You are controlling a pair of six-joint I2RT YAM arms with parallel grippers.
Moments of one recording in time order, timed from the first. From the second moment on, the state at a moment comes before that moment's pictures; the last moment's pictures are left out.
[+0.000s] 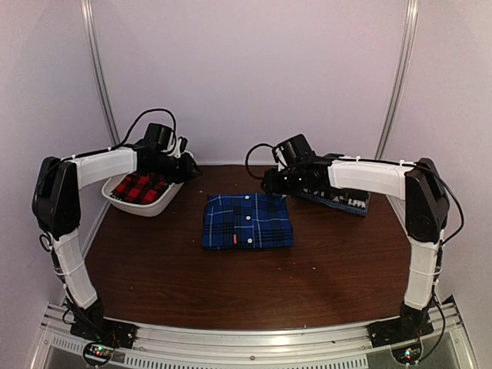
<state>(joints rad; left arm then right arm) -0.34 1.92 1.52 -0.34 0.35 -0.49 0.64 1.96 1.58 -0.32 0.03 0.50</state>
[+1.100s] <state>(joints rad) -0.46 2.25 1.67 -0.32 0.35 -0.51 0.61 2.39 1.92 -0.43 0.02 0.44</state>
